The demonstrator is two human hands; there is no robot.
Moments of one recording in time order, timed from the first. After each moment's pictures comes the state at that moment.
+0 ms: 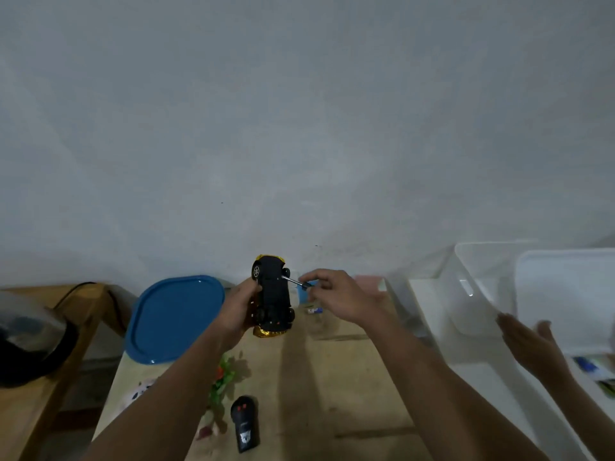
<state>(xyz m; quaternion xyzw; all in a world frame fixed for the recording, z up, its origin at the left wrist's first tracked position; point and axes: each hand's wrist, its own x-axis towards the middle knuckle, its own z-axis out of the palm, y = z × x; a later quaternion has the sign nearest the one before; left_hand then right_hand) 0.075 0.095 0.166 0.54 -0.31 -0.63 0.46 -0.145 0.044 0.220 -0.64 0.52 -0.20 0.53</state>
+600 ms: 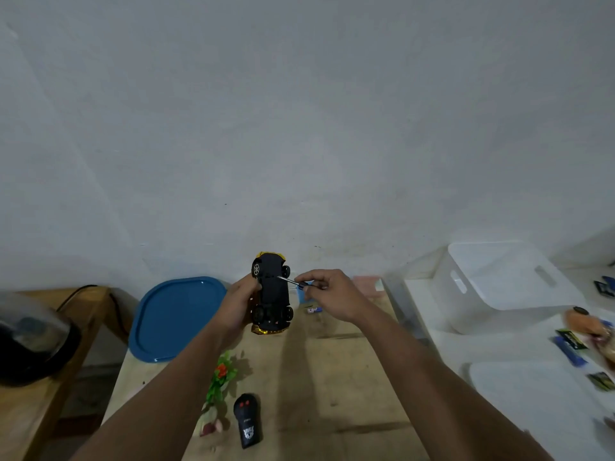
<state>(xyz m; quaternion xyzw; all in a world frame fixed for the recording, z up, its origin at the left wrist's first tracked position) 0.079 0.107 0.182 0.53 -0.38 -0.60 0.47 -0.137 0.059 0.223 -0.69 0.51 -0.22 0.47</state>
